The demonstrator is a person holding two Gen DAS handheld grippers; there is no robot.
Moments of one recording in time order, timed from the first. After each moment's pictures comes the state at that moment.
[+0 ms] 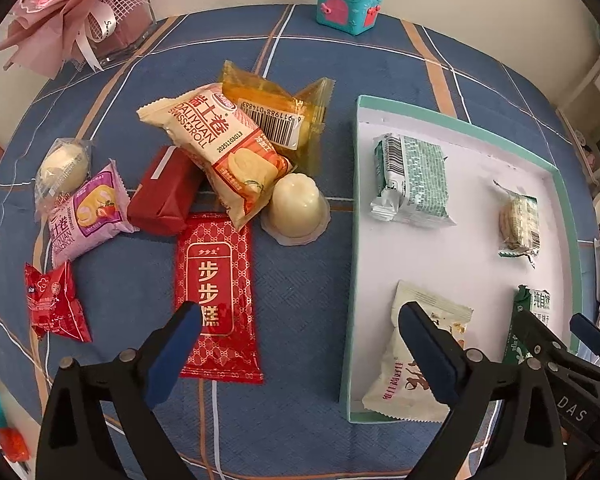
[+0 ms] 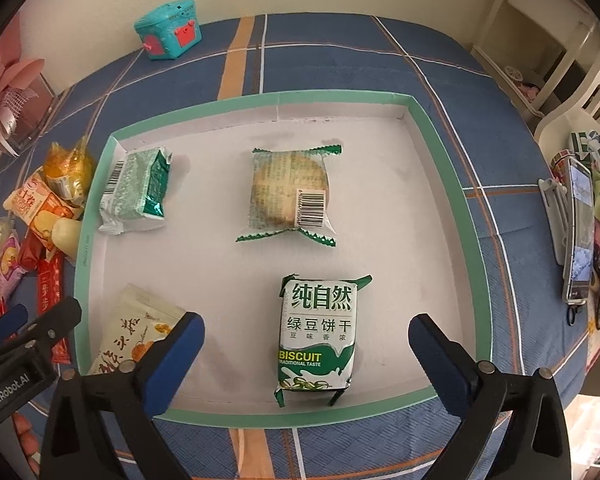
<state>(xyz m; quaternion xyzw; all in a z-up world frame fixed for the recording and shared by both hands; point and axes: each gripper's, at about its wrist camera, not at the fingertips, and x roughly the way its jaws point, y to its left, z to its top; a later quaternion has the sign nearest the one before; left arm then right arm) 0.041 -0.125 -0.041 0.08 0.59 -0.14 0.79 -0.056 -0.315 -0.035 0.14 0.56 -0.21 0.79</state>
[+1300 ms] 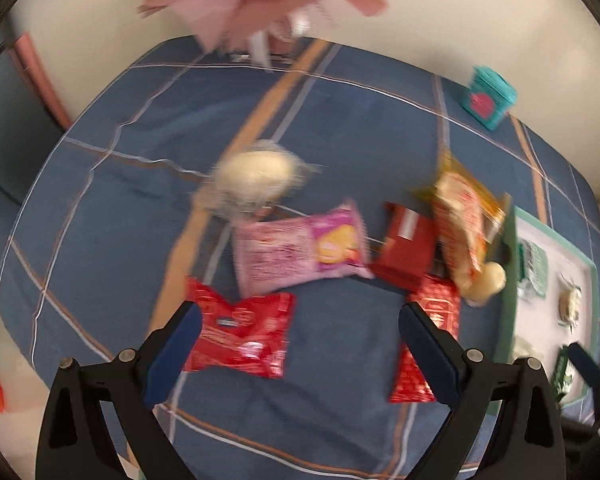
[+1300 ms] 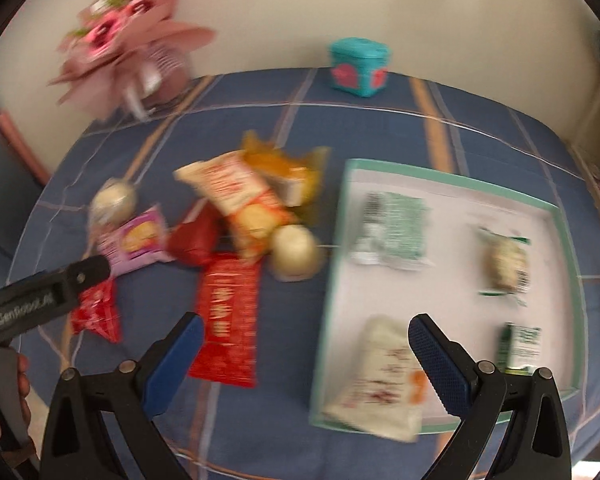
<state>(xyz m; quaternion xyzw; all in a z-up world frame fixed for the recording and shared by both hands) 0.097 0.045 -0.011 0.00 0.55 -0.04 0.83 0.004 -0.138 -0.003 0.08 0.50 -0.08 0.86</state>
